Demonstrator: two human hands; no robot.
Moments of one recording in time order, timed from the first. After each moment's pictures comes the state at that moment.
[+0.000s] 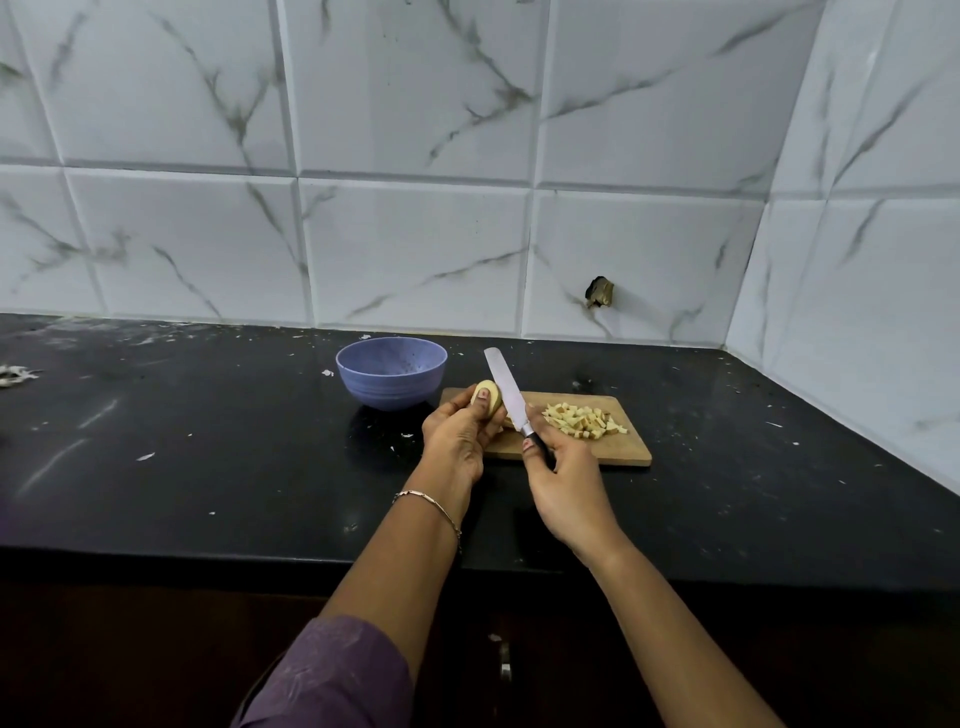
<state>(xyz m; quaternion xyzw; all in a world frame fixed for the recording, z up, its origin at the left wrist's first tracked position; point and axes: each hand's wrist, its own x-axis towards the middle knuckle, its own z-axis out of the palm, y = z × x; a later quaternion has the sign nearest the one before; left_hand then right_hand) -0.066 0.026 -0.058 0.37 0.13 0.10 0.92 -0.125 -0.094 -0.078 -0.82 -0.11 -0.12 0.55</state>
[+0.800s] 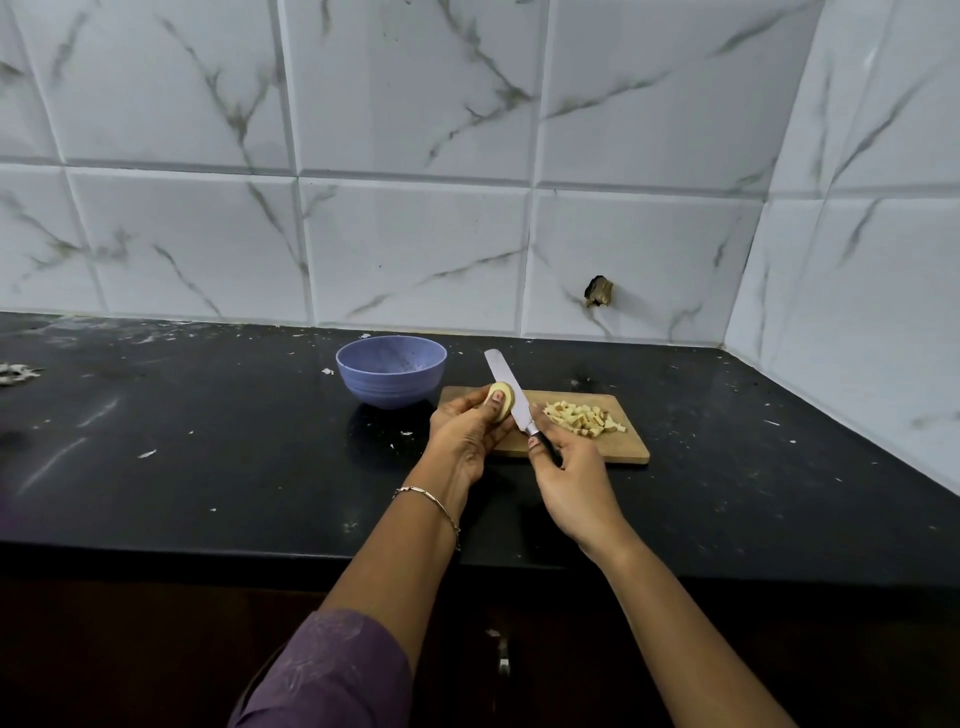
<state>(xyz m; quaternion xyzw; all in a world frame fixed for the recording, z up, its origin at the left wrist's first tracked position) -0.073 0.023 -0.057 0.43 0.08 0.06 0.90 -0.121 -0.102 -0.080 -0.81 -0.12 -0.12 0.56</state>
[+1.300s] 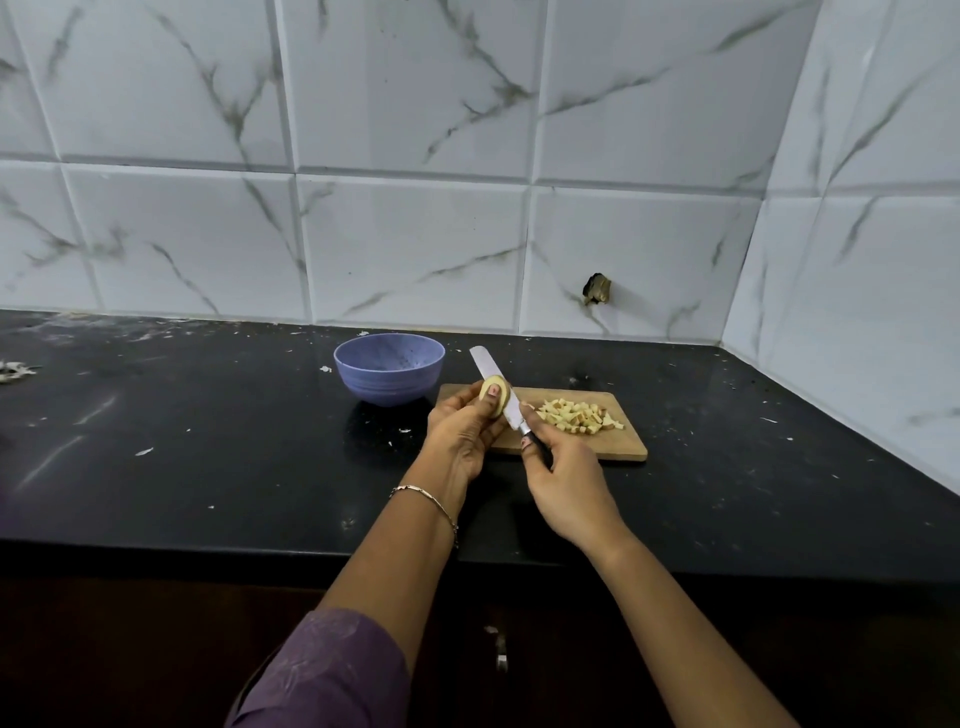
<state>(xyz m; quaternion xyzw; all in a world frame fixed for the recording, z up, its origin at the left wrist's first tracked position) -0.070 0.026 -0.060 0.41 0.06 0.06 0.91 -0.130 -0.102 -0.075 -0.86 -0.14 -0.13 0.48</state>
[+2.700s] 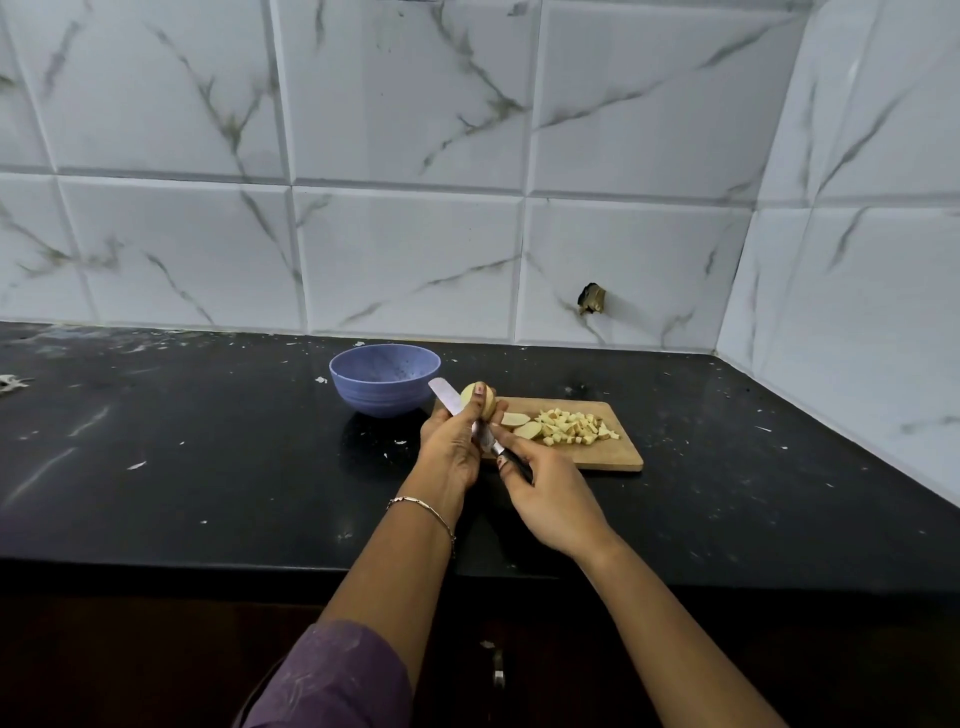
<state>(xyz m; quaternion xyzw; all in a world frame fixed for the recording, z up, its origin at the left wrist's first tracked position) -0.063 0.024 -0.058 0.32 0.09 0.09 0.94 -0.123 -0.098 -0.076 -0.88 -0.19 -0.10 0.43</state>
